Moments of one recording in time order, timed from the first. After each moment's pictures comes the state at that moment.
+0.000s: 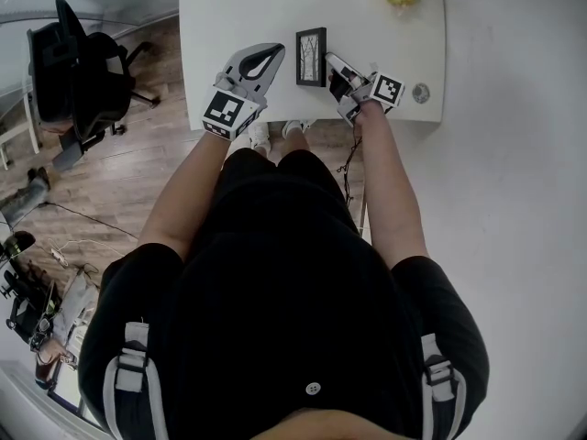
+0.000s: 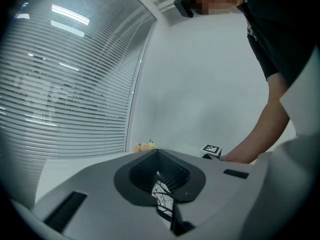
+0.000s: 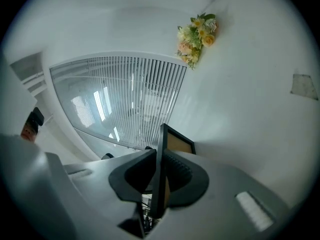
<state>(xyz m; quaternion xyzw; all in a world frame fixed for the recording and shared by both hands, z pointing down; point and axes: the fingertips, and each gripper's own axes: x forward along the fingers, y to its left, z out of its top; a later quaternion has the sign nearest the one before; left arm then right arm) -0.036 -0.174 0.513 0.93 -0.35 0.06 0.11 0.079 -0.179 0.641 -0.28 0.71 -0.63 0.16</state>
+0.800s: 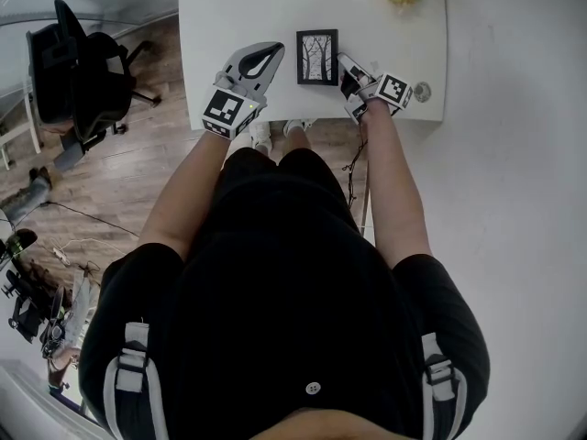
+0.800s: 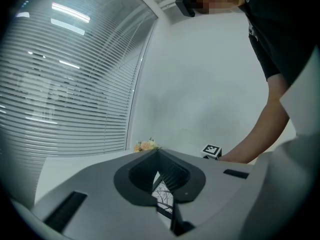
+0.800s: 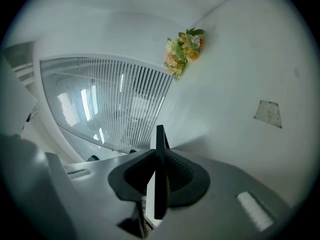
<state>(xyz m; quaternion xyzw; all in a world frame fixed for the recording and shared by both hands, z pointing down) -0.029 -0.174 0.518 0.93 -0.35 0.07 0.11 0.122 -0.177 0.676 -0.35 0.68 -0.63 0.13</state>
